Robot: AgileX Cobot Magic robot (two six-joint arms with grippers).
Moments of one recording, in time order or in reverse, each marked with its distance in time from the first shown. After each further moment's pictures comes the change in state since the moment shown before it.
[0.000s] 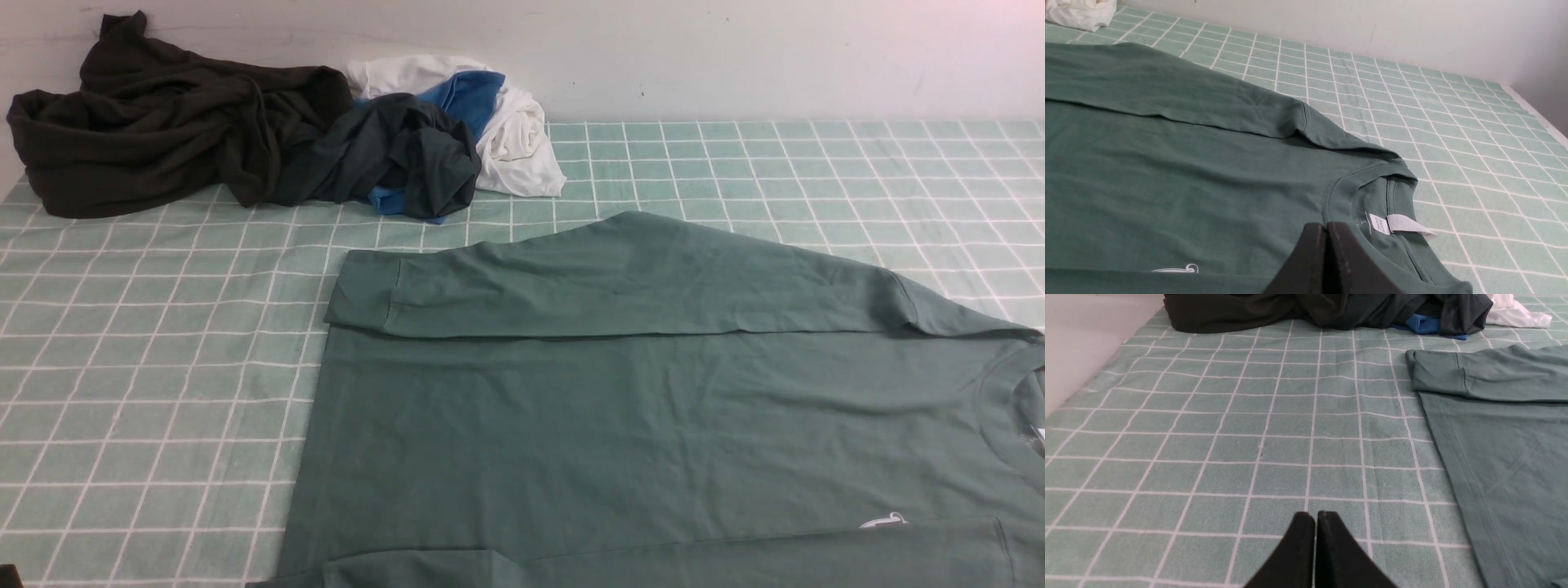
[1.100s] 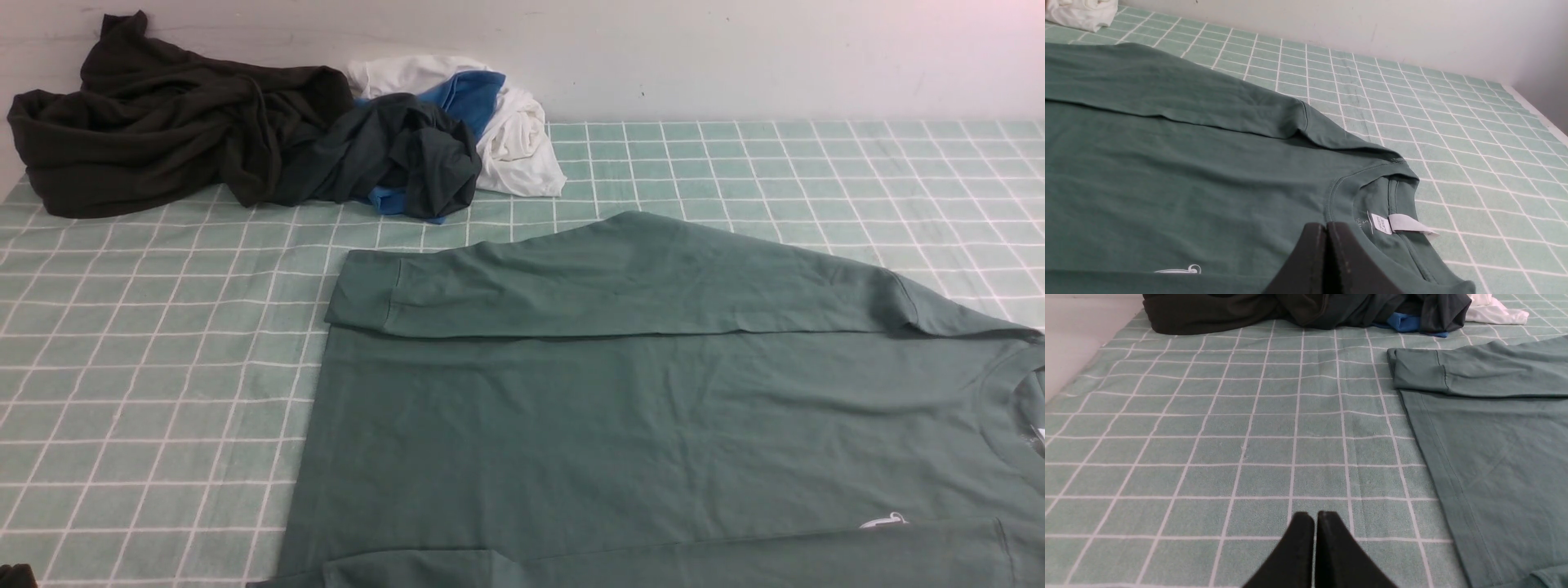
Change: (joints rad) right arm 0.000 0.000 0.000 0.022 0.000 0.000; left arm -0.041 0.000 0.000 0.000 0.001 0.000
